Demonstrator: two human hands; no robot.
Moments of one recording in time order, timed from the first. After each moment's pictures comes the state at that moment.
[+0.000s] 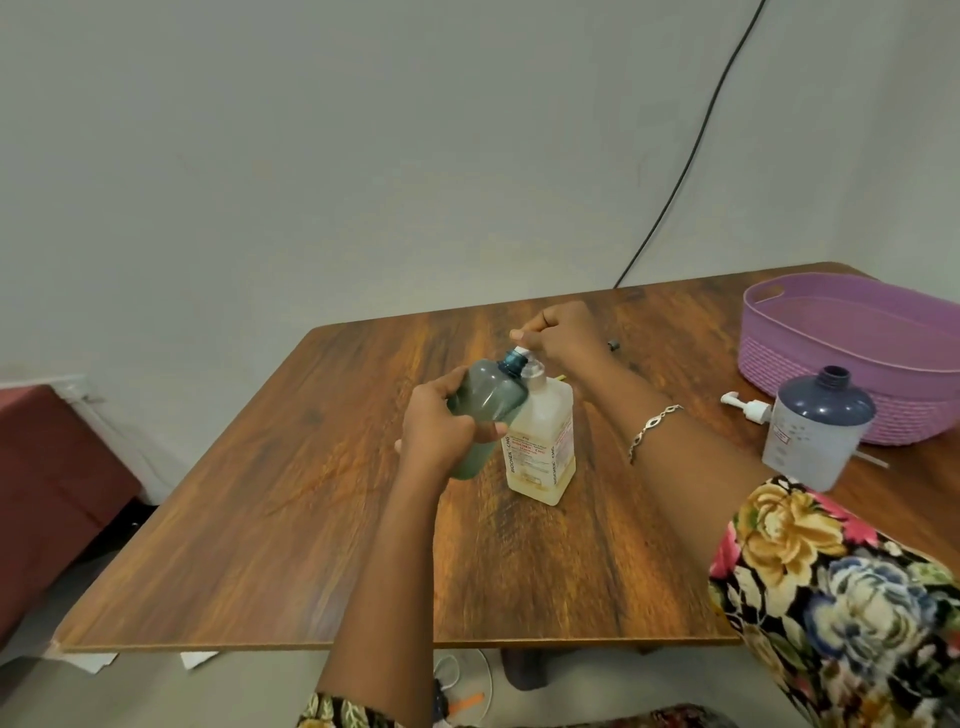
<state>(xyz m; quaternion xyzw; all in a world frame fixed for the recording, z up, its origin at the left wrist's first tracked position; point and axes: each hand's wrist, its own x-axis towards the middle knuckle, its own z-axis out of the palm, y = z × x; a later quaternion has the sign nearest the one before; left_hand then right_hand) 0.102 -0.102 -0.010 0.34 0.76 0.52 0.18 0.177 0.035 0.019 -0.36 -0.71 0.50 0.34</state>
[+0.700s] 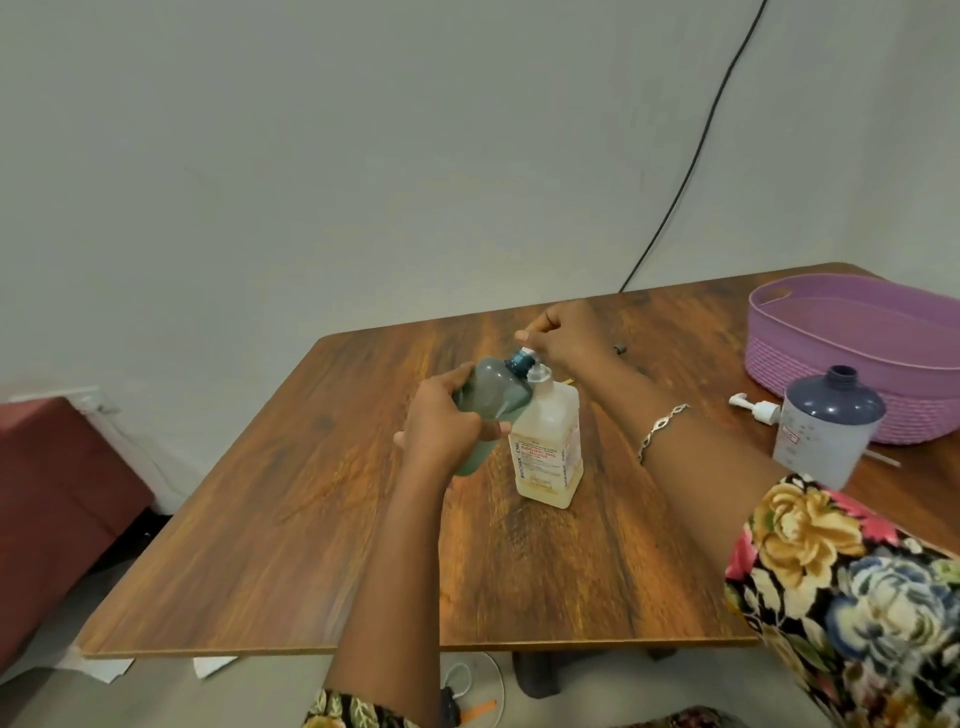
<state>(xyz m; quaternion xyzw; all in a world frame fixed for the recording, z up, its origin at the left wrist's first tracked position) 0.096 -0.104 -0.003 0.36 0.77 0.50 0.15 0.175 0.029 0.024 -0.36 -0.73 0.47 0.34</state>
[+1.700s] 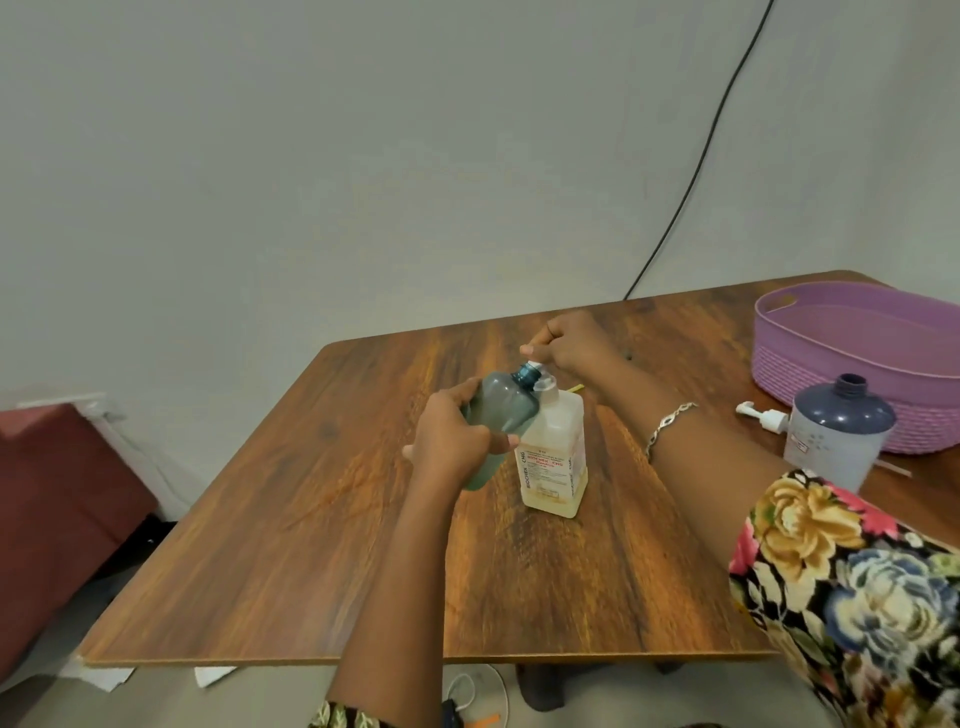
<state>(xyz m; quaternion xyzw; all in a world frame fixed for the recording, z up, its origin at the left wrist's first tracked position) 0.094 -0.105 -0.009 0.37 0.78 0.49 0.15 0.175 0.030 0.028 -0.35 -0.73 0.50 0.29</state>
